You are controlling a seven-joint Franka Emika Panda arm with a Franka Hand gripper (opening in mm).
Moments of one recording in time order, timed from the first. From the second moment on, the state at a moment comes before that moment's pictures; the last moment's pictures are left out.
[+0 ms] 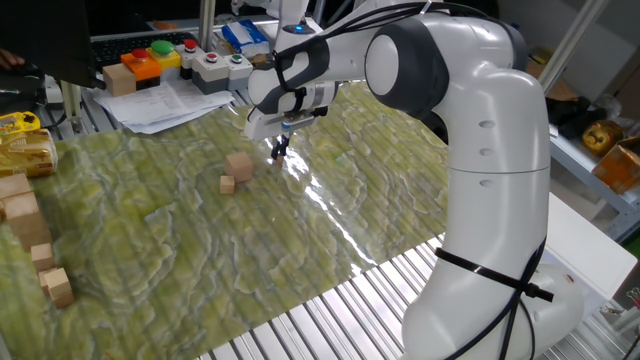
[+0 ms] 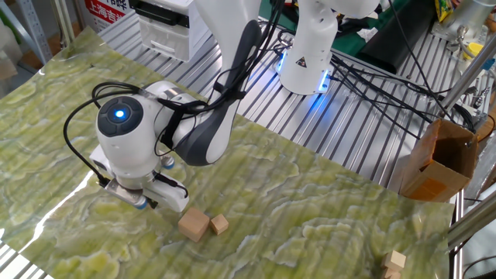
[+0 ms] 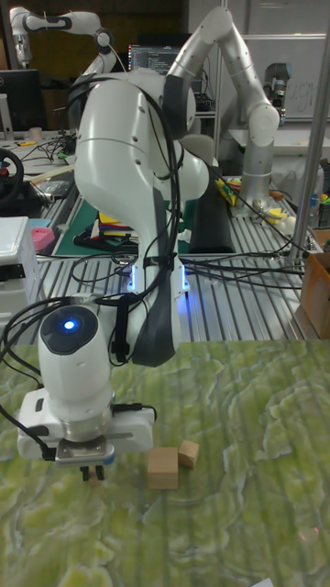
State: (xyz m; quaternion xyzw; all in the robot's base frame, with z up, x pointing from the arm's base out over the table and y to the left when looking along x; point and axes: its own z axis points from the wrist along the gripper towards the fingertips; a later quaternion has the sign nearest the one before) arm 0.631 -0.106 0.070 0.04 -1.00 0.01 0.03
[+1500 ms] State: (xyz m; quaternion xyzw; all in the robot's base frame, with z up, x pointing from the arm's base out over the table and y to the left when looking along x) arm 0.619 -0.103 0.134 0.00 -1.00 0.00 0.05
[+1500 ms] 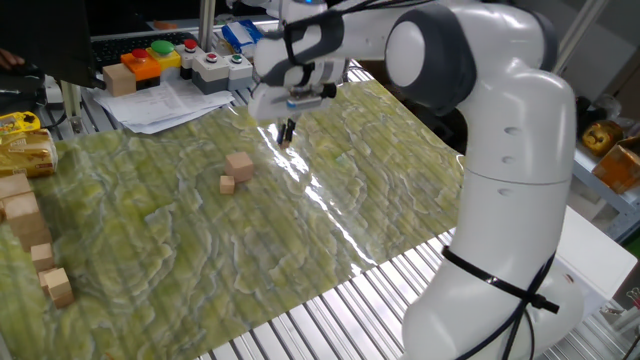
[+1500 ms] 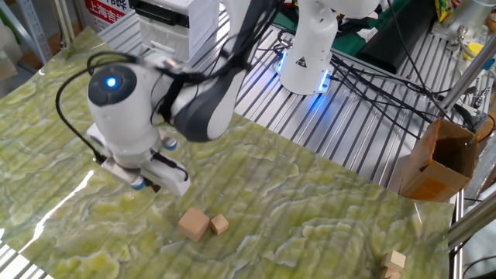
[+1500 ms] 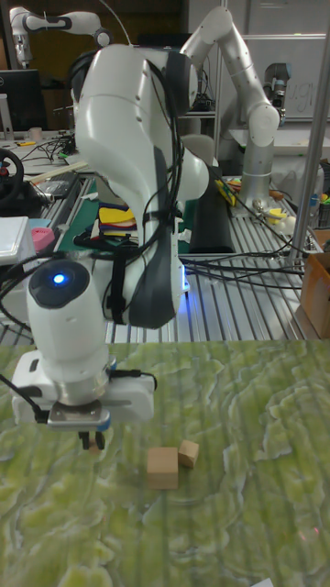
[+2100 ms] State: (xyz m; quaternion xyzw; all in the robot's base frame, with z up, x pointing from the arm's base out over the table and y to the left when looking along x) arm 0.601 -0.034 0.187 -0.08 -0.99 -0.04 0.08
